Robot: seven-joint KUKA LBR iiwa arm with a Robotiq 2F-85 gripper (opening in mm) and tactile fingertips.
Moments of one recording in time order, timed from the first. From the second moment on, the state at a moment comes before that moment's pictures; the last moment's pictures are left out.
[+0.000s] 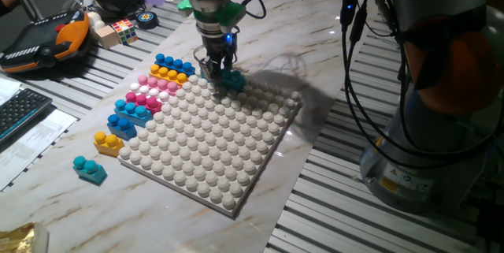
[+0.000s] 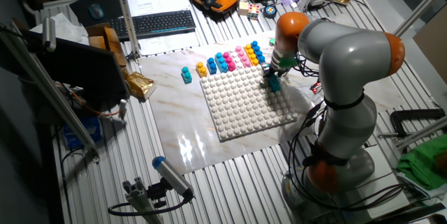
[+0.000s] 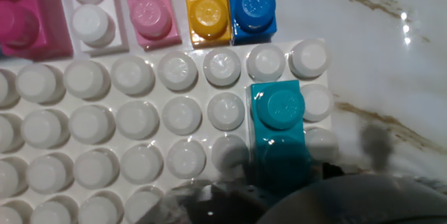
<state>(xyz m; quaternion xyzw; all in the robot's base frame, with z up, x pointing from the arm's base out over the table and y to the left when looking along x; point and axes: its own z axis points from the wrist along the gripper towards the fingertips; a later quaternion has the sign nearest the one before) 0.525 -0.059 0.071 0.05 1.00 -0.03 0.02</state>
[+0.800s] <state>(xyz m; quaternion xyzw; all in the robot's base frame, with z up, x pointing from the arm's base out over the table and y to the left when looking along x) 0.586 -0.056 0.110 0.06 1.00 -0.03 0.01</state>
